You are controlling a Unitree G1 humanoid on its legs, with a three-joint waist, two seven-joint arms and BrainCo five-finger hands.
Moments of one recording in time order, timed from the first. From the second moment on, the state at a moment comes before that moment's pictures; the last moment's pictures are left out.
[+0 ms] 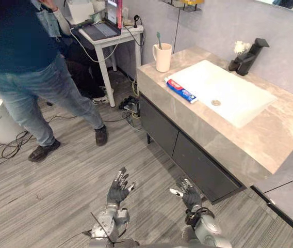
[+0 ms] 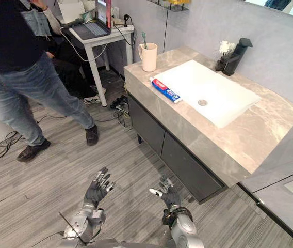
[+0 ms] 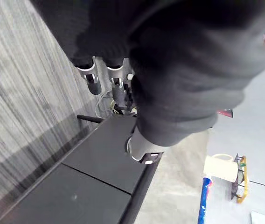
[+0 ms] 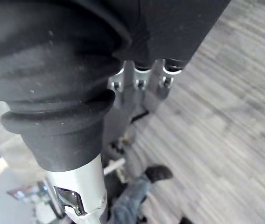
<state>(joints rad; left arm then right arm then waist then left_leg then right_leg) 0.34 0.10 -0.18 0.15 -0.24 -0.14 0.04 0.18 0.02 0.20 0.42 0.40 -0.09 0.07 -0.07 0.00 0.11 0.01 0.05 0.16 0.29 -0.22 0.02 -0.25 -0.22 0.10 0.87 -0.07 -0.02</state>
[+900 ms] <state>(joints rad) 0.34 0.03 -0.10 0.26 -0.32 -0.14 0.05 0.15 -0.04 0.15 0.46 0.42 -0.10 0.08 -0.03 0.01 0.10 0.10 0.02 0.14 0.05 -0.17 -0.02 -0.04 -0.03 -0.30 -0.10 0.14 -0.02</state>
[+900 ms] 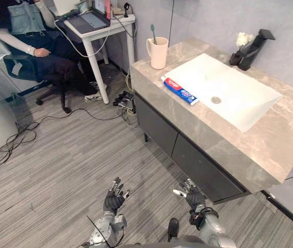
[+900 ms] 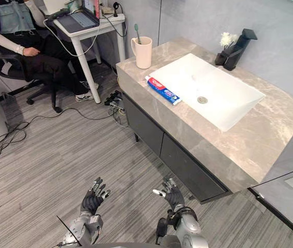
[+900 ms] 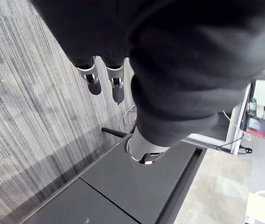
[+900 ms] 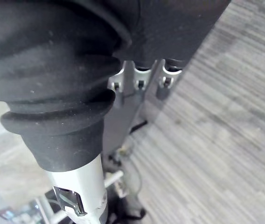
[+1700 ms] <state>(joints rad) 0.16 -0.01 -0.15 0.25 -0.41 -0.14 0.09 0.22 -0.03 0.05 0.42 0.46 -0.07 0.05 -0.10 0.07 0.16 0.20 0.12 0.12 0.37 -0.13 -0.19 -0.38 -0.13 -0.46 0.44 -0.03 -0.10</state>
